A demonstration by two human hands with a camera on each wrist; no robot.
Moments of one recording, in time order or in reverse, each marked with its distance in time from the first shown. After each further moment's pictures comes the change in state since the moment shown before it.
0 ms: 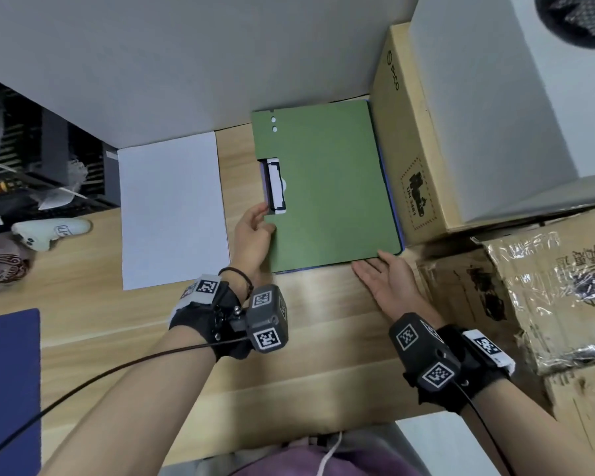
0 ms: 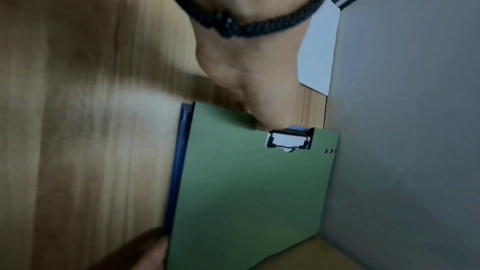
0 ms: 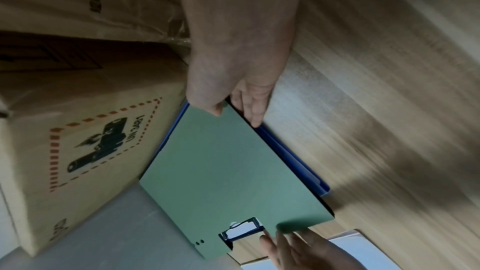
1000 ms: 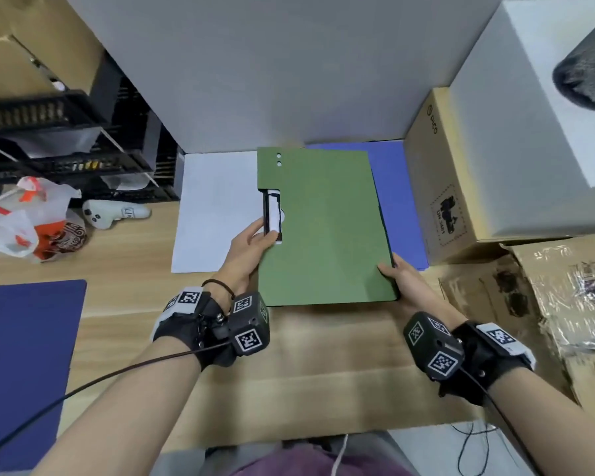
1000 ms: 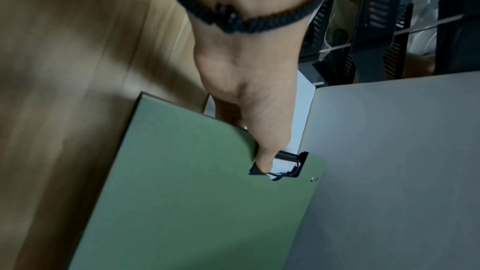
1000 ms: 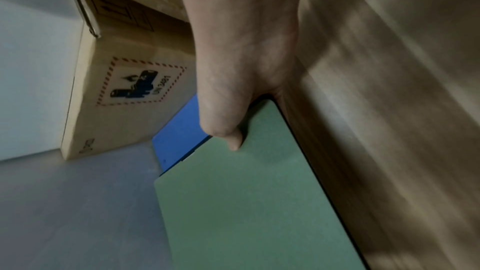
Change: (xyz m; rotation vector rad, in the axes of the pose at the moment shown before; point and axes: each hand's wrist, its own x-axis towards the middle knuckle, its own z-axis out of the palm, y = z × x) left_hand -0.045 0.004 -0.108 -0.200 -0.190 0.011; right_hand -0.039 0.010 0.025 -0.919 -0.222 -0.265
